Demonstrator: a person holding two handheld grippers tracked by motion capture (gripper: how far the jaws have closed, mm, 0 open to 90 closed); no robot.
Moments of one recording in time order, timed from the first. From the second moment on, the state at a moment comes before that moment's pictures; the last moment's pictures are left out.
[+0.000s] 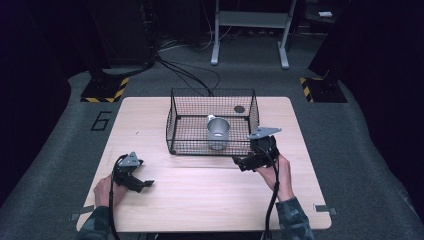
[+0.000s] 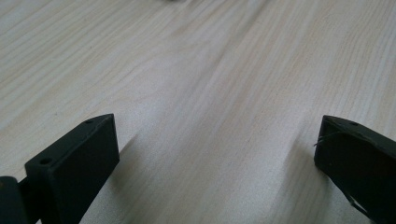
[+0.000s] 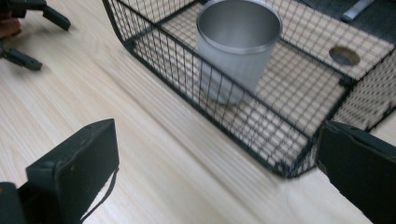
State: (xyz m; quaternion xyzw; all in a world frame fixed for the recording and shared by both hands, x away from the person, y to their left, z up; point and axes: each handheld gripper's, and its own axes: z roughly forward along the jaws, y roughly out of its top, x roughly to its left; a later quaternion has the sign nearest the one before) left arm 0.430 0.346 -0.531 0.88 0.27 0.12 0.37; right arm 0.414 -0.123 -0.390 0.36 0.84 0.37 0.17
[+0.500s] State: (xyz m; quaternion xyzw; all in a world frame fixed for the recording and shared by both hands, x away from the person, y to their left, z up) left arm 0.430 0.346 -0.531 0.88 0.28 0.12 0.37; right arm 0.390 -0.195 -0.455 0.44 0.81 0.35 0.16
